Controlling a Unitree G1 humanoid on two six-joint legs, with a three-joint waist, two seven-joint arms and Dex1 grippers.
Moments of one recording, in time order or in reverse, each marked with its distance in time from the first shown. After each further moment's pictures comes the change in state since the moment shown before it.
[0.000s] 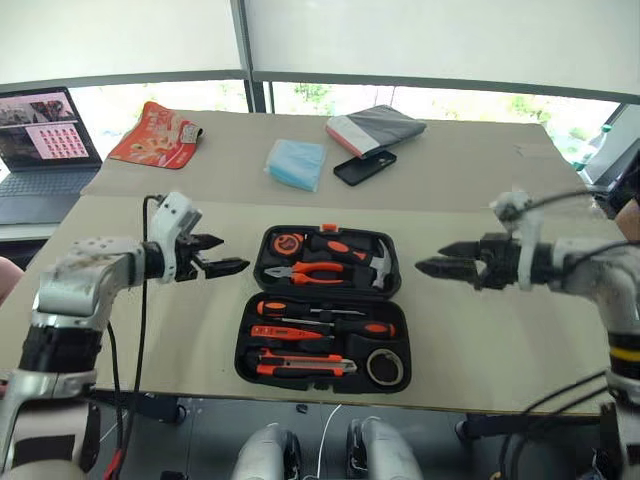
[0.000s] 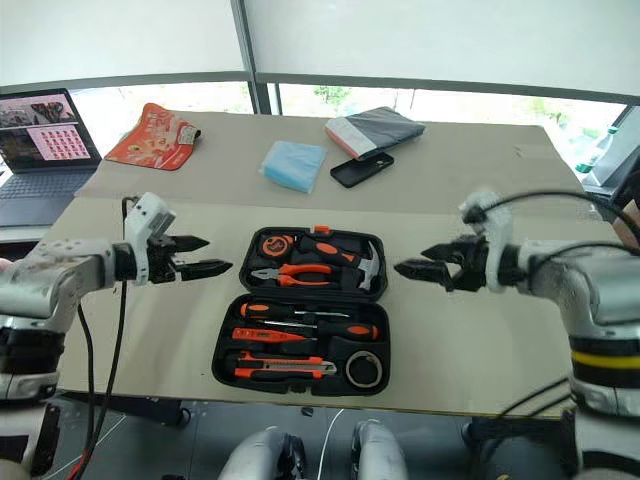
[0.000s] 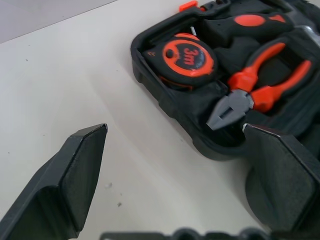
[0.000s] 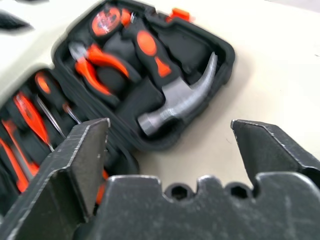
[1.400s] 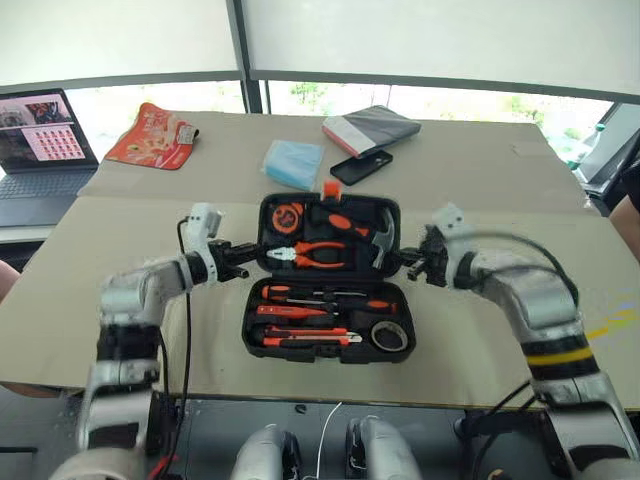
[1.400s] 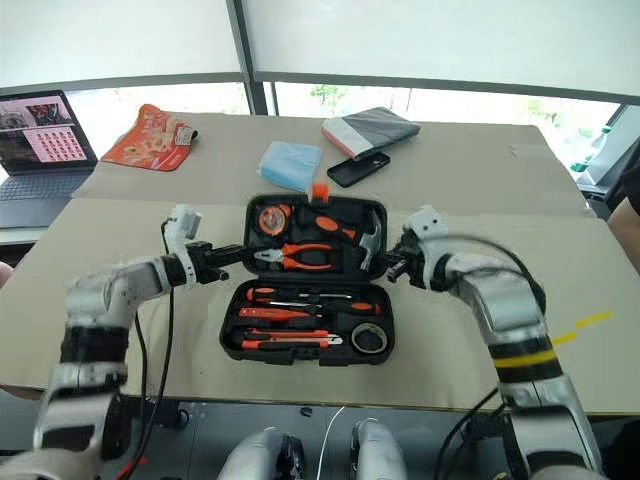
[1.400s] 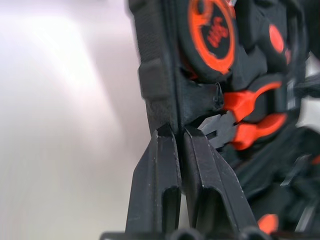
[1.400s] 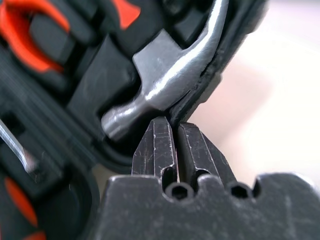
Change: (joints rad) left arm 0.138 -0.326 0.233 0.091 -0.072 -0.316 0.023; right arm 0.209 0.124 0.249 0.101 -0.466 -1.065 -0.094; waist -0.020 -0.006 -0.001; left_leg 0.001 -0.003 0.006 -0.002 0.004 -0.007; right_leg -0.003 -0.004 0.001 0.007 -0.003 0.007
